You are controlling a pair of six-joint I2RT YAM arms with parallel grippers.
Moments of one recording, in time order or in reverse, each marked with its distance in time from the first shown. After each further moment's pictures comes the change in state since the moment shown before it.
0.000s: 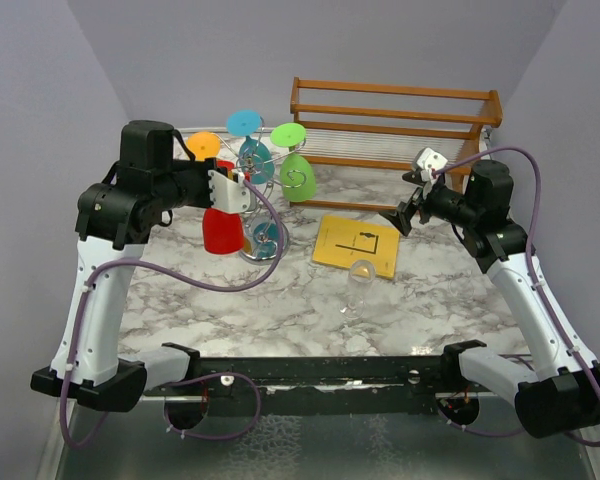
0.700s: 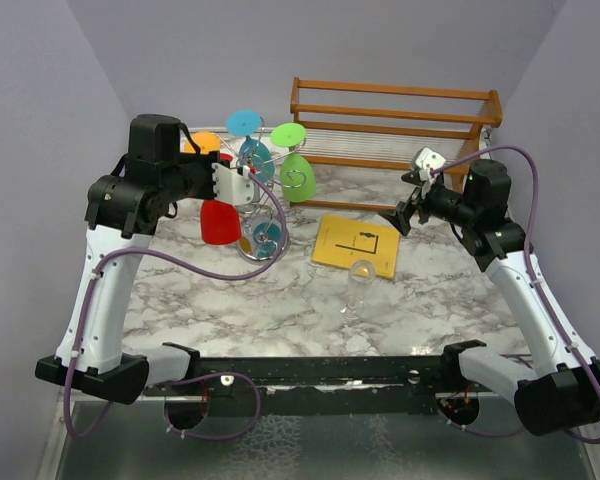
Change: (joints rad) left arm -0.003 0.042 -0.011 0.055 -0.061 0.024; right arm 0.000 0.014 -0.002 0.000 0.000 0.000
